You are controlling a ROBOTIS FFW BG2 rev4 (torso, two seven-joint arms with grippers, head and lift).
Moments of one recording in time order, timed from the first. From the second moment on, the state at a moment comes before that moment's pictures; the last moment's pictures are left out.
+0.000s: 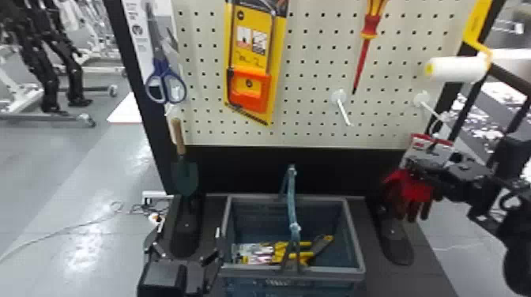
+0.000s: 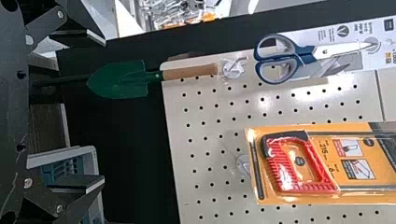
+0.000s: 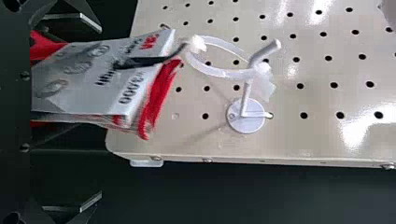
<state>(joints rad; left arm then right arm) 0.37 0.14 -0.27 -1.93 -0.13 -0.07 0.33 -0.28 -0.23 -0.25 -1.37 -0.12 0.16 0.66</state>
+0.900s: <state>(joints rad) 0.36 0.15 -0.27 -1.93 -0.13 -0.07 0.32 -0.26 -0.24 -0.26 -1.36 -0.18 0.16 0.67</state>
